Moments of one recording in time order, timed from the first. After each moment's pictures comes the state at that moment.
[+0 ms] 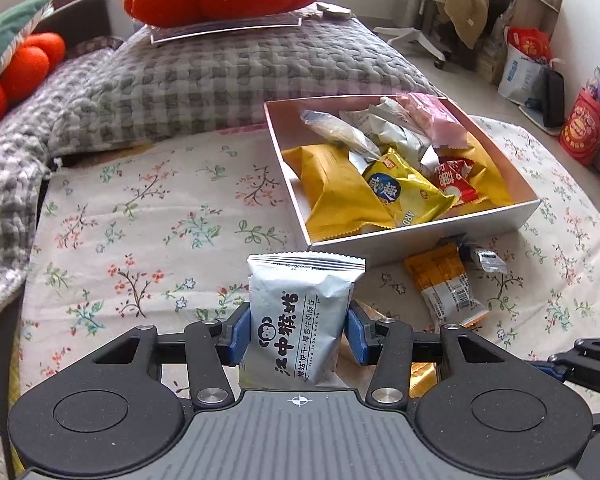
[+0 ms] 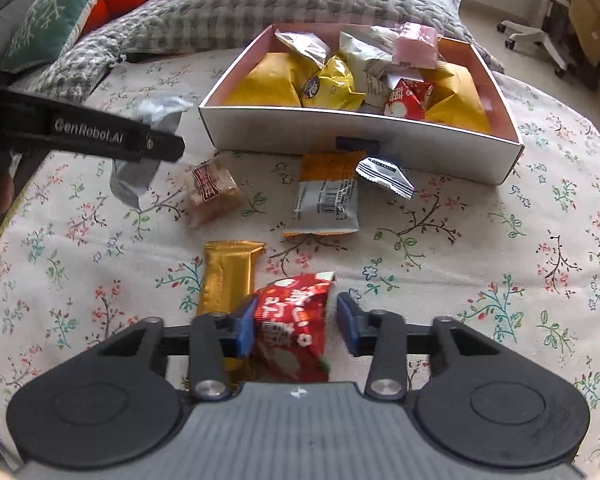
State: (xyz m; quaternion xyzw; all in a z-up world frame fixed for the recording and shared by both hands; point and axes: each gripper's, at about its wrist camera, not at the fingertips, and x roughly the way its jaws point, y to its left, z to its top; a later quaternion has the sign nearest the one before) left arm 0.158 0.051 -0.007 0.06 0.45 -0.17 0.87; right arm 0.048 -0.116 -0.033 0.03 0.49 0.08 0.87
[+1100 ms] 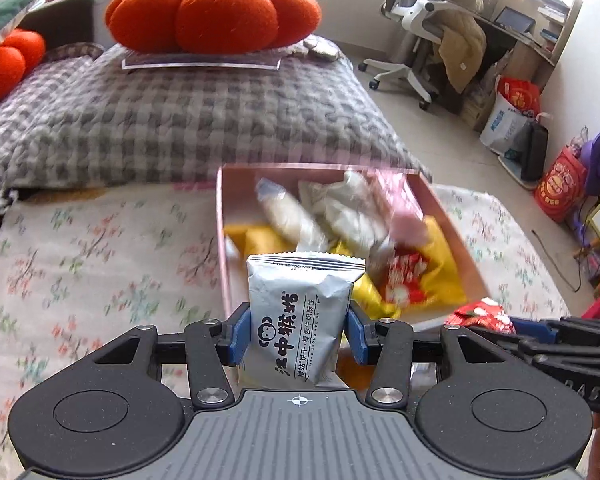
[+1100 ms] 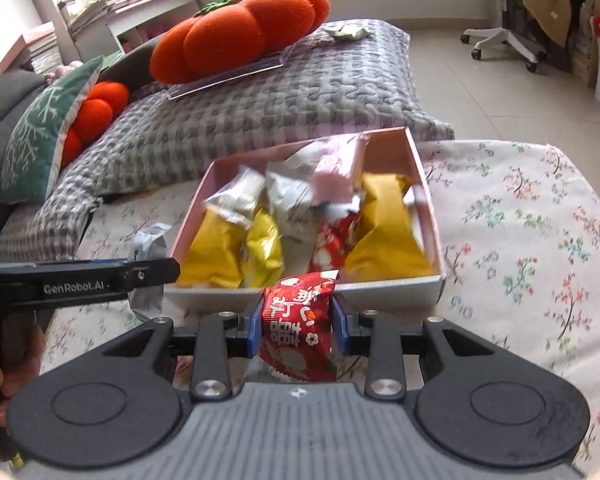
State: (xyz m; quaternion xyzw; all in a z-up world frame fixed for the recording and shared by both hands) left arm 0.211 0.009 0.027 -0.02 0.44 -0.20 0.88; right arm 0.100 -0.195 0.022 0.14 0.42 0.06 0.90
